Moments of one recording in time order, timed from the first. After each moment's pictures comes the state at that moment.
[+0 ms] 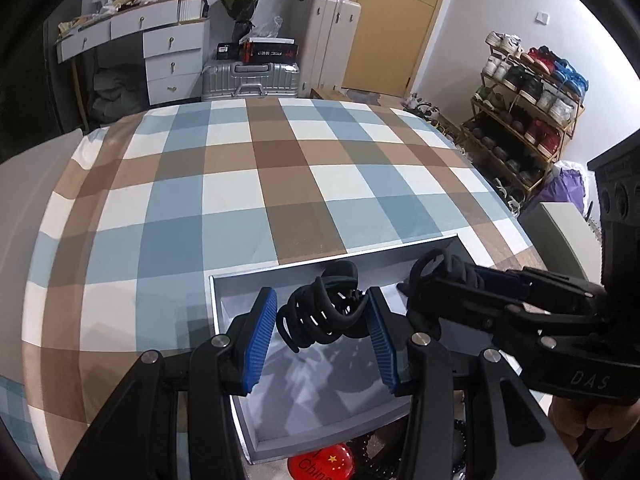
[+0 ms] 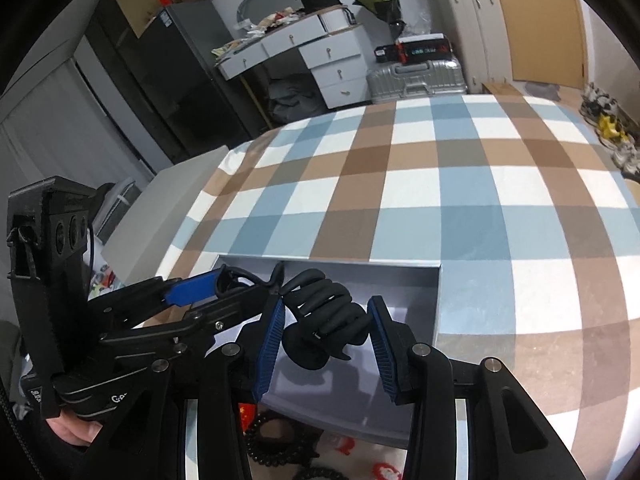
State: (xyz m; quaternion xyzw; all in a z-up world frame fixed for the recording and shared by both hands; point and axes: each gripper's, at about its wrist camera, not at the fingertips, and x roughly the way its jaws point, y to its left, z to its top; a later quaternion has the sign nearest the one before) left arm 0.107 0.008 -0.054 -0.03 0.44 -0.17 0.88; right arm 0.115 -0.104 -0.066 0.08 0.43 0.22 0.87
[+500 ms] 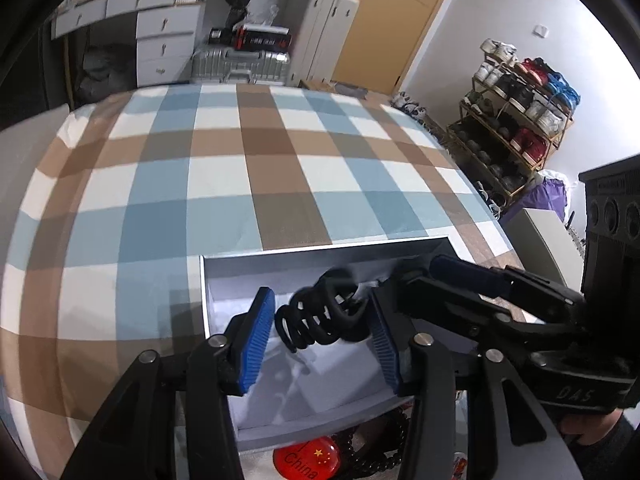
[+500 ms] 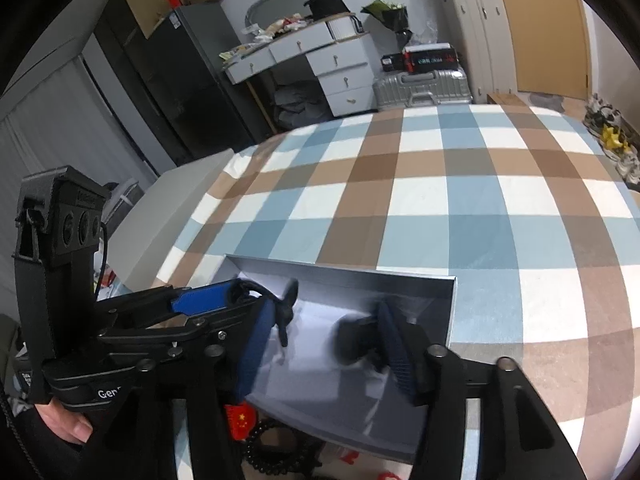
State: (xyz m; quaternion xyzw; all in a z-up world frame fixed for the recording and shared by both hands) left arm 0.104 0.015 -0.053 -0.07 0.44 -0.20 0.87; right arm 0.109 -0.099 -0.063 0.08 0.40 0.23 0.88
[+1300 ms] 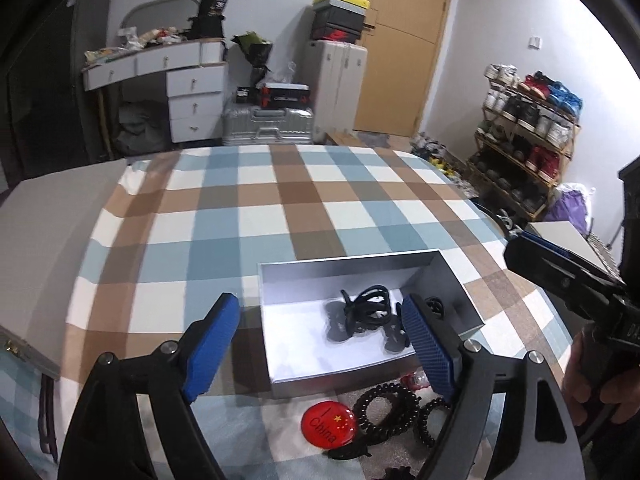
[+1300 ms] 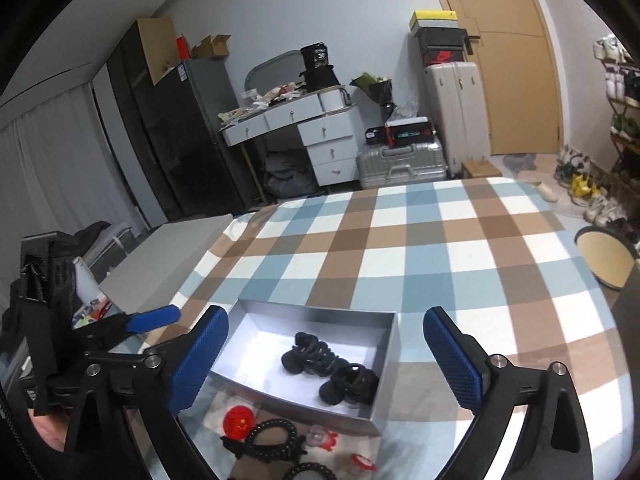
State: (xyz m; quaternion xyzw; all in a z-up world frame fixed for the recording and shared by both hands) left arm 0.063 0.029 -0.027 -0.03 0.36 -0.13 0.92; right arm 0.053 -0.131 -0.016 0.07 0.28 0.18 0.94
